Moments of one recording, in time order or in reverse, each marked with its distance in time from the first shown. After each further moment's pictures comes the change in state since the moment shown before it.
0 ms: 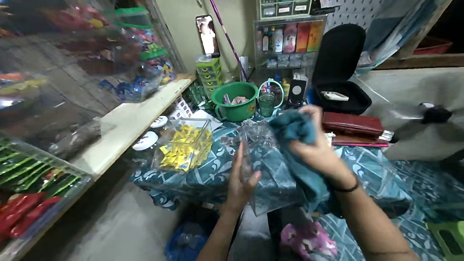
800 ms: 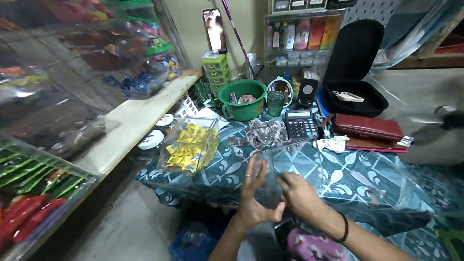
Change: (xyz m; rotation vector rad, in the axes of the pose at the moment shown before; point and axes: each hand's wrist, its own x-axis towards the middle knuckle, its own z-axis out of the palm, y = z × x) left_hand -0.013 -0.027 -0.002 0.132 -0.105 0.399; right_hand -0.079 0.074 0.080 -0.706 -0.368 -0.159
